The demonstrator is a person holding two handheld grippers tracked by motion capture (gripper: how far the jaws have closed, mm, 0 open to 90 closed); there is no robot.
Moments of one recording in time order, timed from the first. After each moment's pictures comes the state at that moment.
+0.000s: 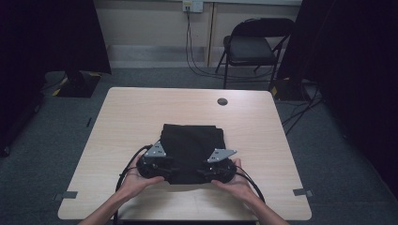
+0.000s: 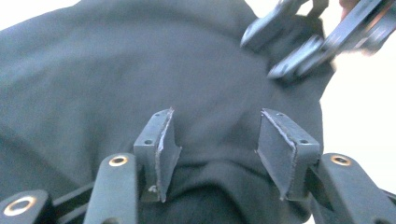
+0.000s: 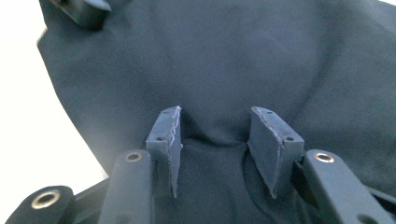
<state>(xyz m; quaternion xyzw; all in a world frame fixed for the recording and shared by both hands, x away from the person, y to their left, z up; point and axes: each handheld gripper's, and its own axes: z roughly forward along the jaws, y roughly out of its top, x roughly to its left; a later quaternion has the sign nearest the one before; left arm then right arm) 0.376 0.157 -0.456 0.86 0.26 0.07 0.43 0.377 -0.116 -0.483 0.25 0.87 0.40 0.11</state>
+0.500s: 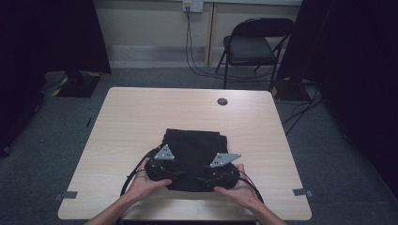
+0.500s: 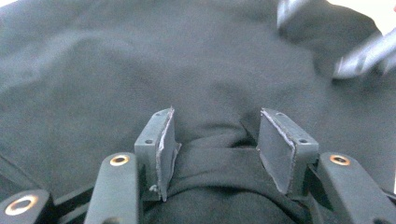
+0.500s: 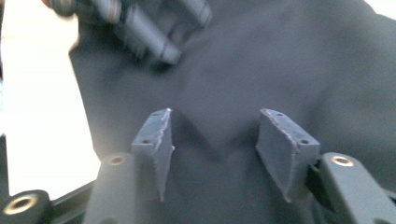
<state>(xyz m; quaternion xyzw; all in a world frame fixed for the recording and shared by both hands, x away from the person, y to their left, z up) 0.376 0.135 -0.476 0.87 0.28 0.06 0.40 0.357 -0.123 -0.466 0.25 0.87 0.42 0.08</state>
